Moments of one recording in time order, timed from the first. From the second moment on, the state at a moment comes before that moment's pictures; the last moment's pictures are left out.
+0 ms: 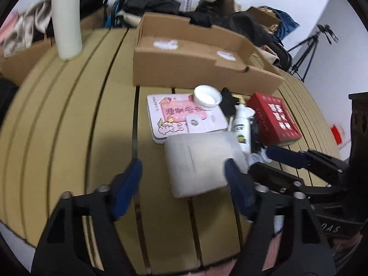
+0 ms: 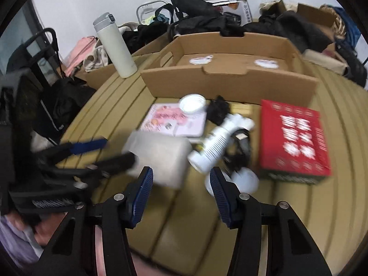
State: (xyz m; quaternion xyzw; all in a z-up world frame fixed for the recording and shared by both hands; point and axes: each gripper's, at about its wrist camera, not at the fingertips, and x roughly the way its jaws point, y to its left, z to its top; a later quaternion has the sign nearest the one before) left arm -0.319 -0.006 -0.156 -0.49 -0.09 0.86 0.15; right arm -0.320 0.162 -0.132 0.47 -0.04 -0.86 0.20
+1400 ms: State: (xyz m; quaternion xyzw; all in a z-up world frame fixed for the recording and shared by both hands) left arm -0.622 -0.016 -0.134 -0.49 -0.14 0.86 0.10; right arm -0.640 0.149 -0.124 0.54 -0.18 -0.79 0.23
